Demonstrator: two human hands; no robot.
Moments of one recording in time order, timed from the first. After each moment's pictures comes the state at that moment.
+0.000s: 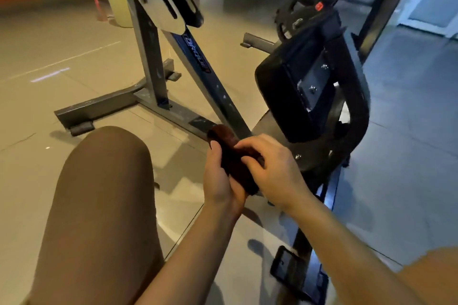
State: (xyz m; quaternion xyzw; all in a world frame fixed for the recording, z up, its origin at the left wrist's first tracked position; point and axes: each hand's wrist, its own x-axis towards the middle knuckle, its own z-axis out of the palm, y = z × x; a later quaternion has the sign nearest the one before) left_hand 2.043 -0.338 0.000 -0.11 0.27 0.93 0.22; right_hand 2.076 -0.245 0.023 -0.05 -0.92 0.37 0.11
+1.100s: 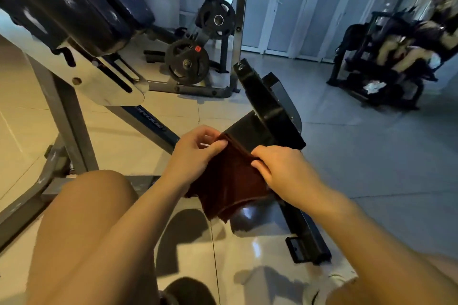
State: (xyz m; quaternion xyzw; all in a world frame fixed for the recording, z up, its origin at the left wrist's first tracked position) left_hand 1.808 -0.471 0.085 0.45 0.60 0.60 0.28; right_hand 1.985 -0.415 0.122 -0.35 -0.93 -0.01 0.09
